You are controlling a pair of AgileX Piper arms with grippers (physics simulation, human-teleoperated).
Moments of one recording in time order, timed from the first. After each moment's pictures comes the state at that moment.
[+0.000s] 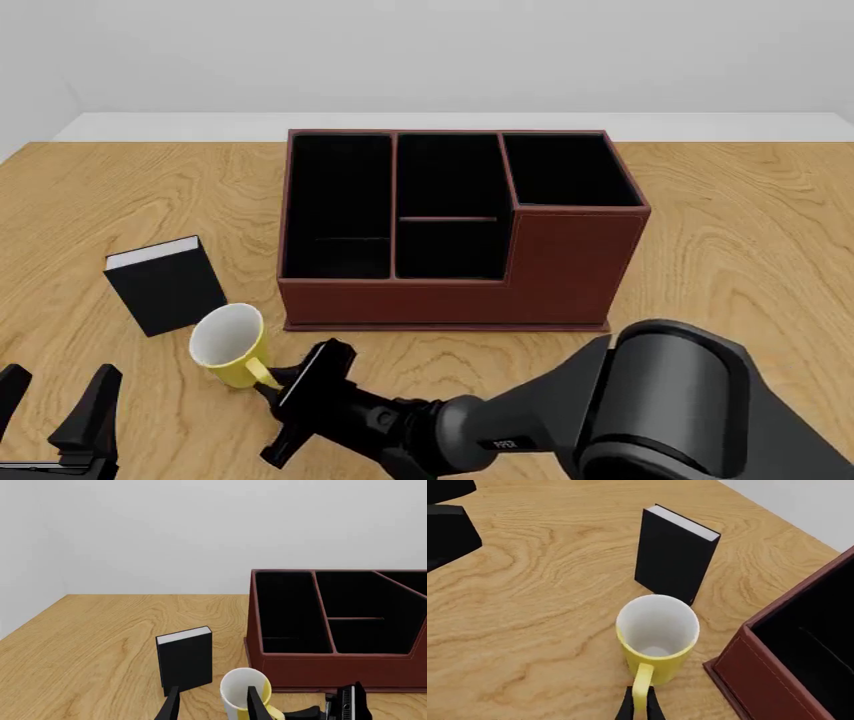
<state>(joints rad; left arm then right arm) 0.00 0.00 0.00 0.00 0.00 1.06 2.22 -1.12 -0.72 -0.12</state>
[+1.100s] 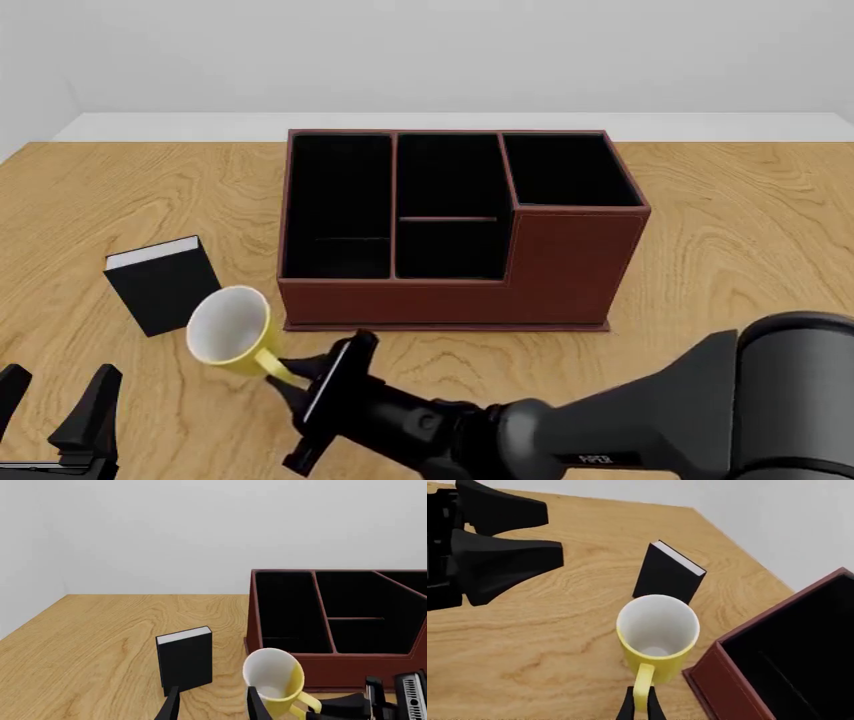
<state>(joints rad) 0.00 0.00 0.00 0.00 0.00 1.07 1.98 -0.91 -0.77 -0.27</state>
